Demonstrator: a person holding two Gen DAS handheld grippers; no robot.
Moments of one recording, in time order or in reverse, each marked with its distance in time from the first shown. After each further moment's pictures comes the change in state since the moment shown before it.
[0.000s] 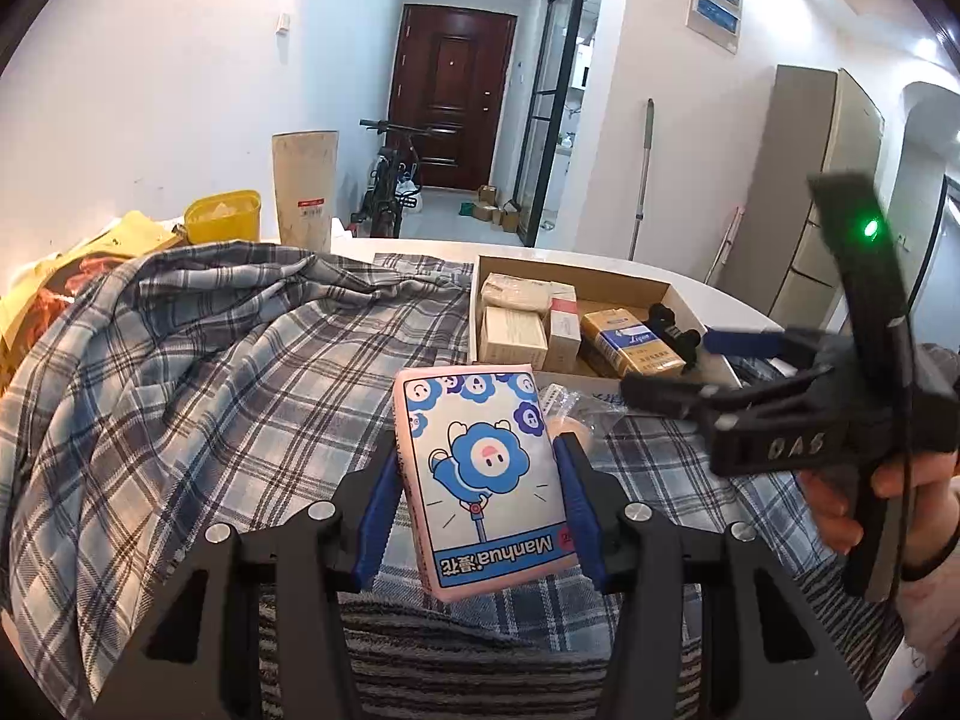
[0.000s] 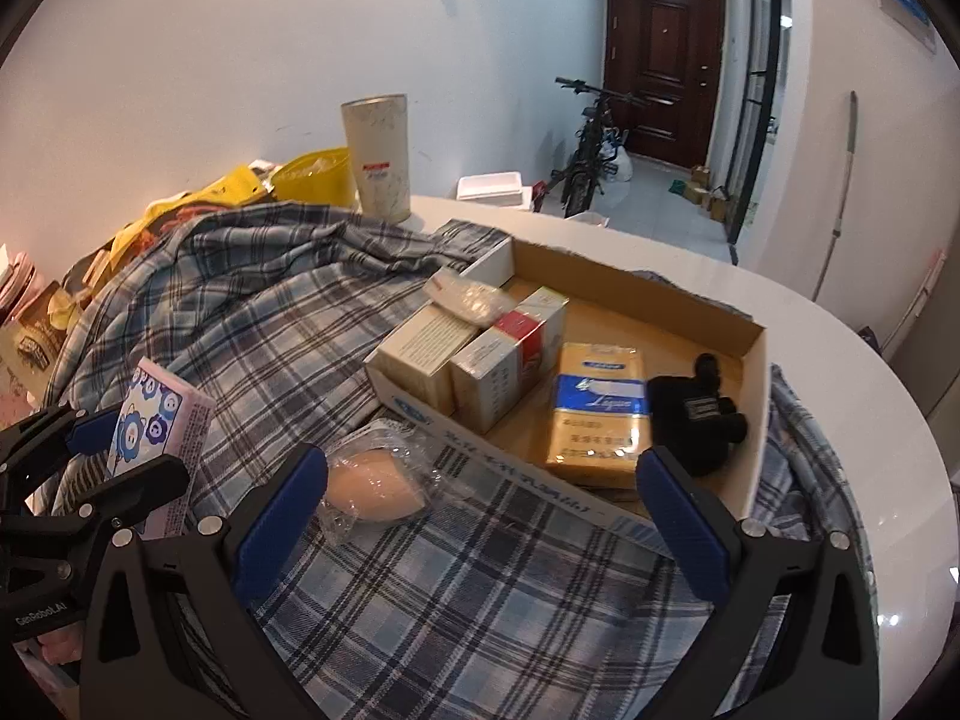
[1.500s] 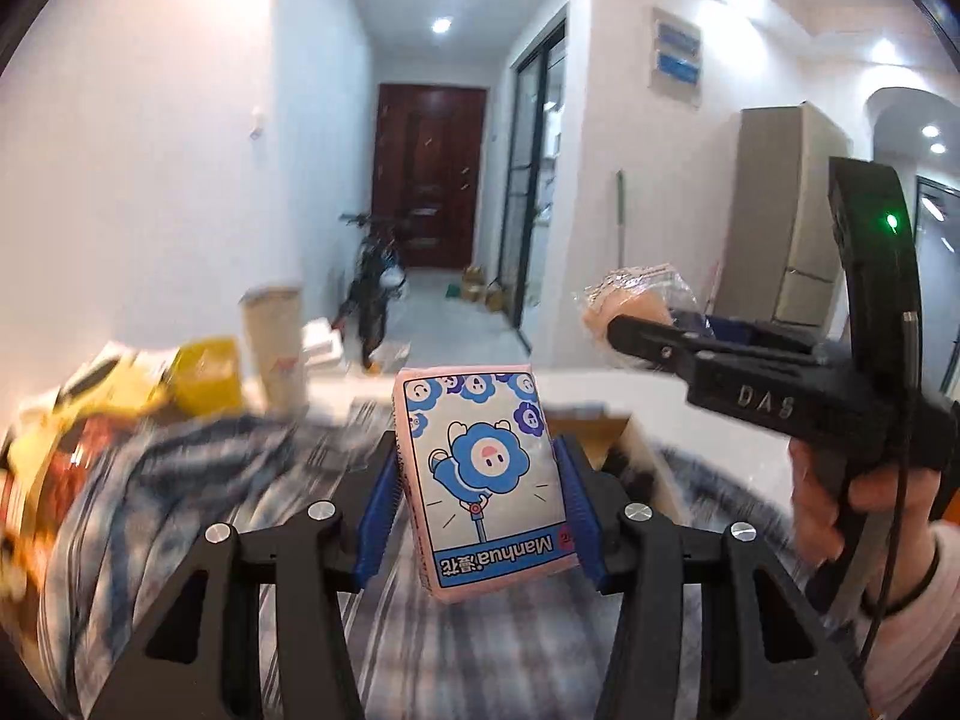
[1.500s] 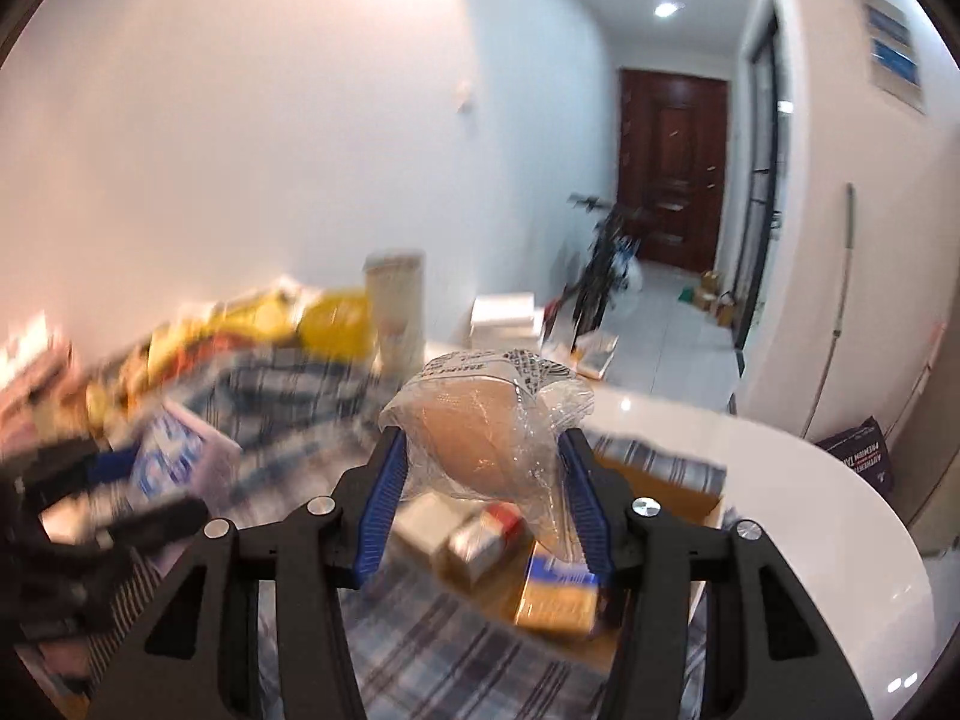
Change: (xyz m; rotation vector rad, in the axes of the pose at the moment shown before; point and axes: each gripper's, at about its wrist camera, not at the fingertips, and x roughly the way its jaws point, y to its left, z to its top) left arm -0.038 -0.052 0.103 0.095 -0.202 -0.026; right arm -0.071 -0.014 0.073 -0.015 -0.309 0.027
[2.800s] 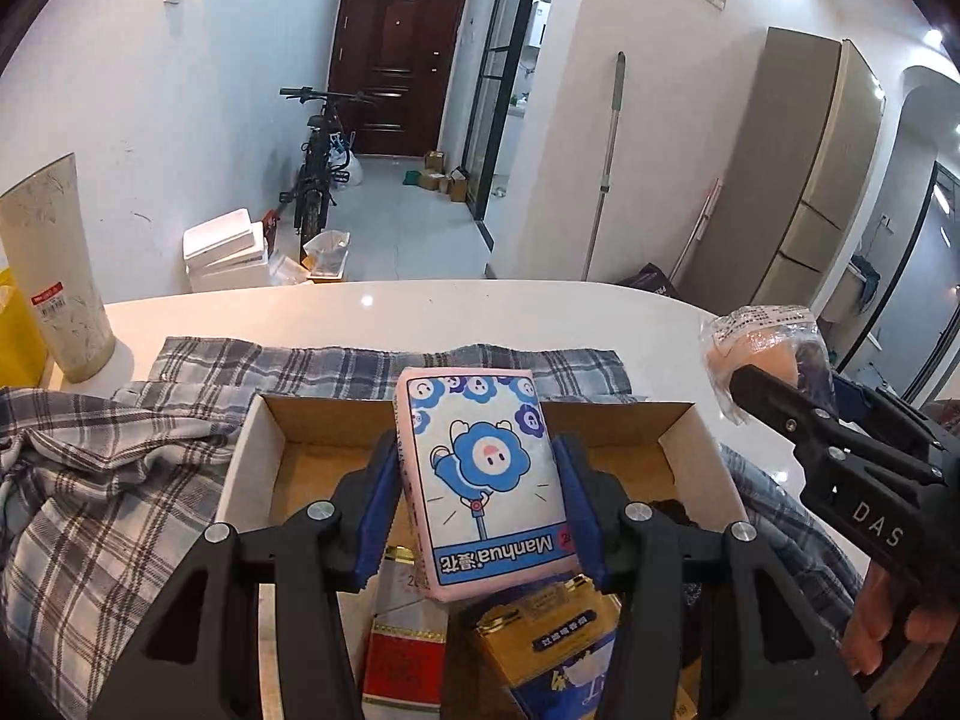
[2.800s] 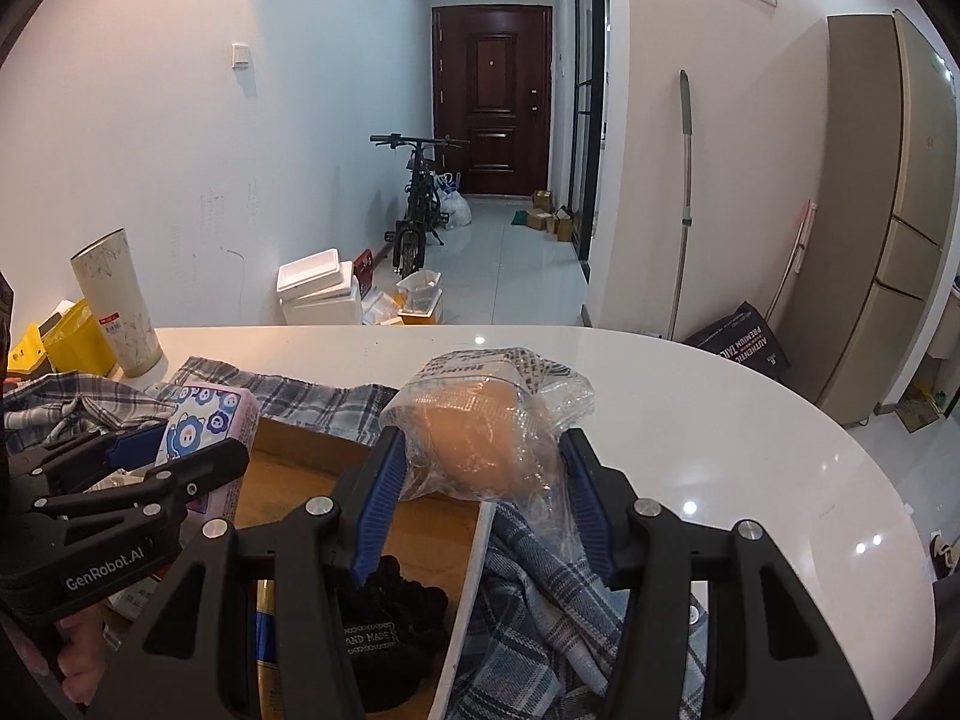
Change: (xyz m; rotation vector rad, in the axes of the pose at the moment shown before) left arm 0.272 -0.032 -0.023 -0.065 0.297 -0.097; right arm 0.095 -0.164 -0.052 0.205 0.151 -0.377
